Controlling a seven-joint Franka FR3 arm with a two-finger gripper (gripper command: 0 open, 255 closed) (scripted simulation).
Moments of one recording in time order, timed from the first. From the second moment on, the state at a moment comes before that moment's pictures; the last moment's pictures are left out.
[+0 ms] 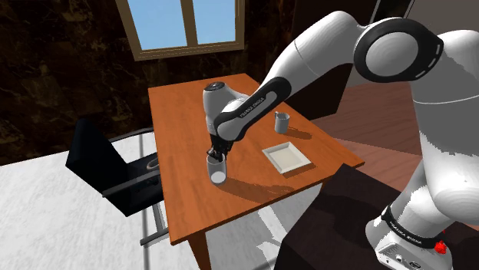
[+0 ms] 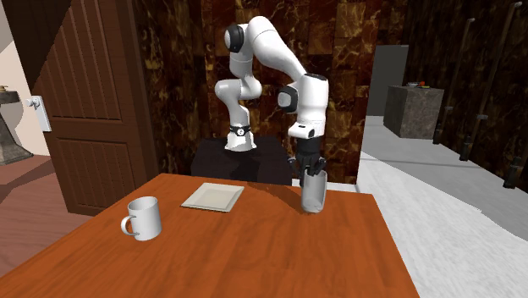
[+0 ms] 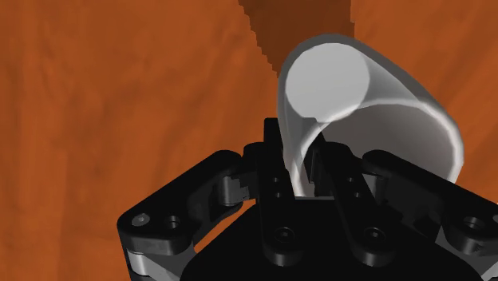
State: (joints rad) arm 0.14 0.56 0.18 -1.84 -0.22 2.39 0.45
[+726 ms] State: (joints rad) arm 0.13 0.46 0.20 -1.83 -0.19 2.28 0.43
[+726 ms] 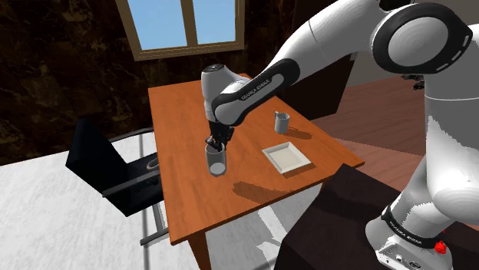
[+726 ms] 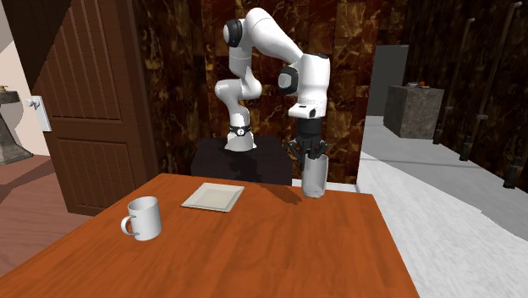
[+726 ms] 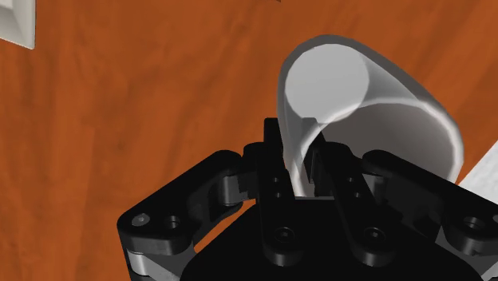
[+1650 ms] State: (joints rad) arm 0.12 0.37 0.21 -1.77 -0.15 2.13 0.40
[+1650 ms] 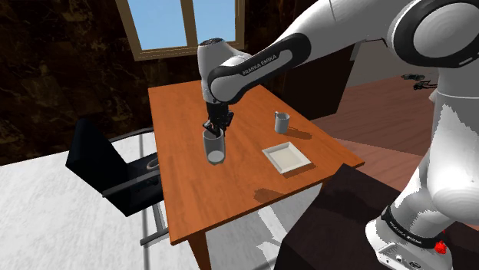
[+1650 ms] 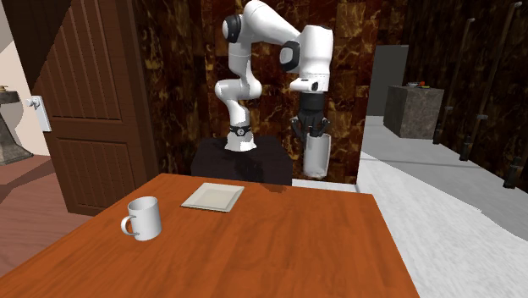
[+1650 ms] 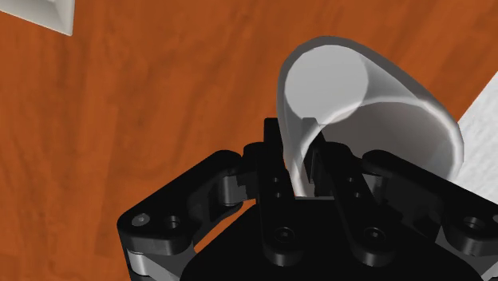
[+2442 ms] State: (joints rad) arm 0.11 0.31 0.22 -1.68 -0.13 1.99 0.38
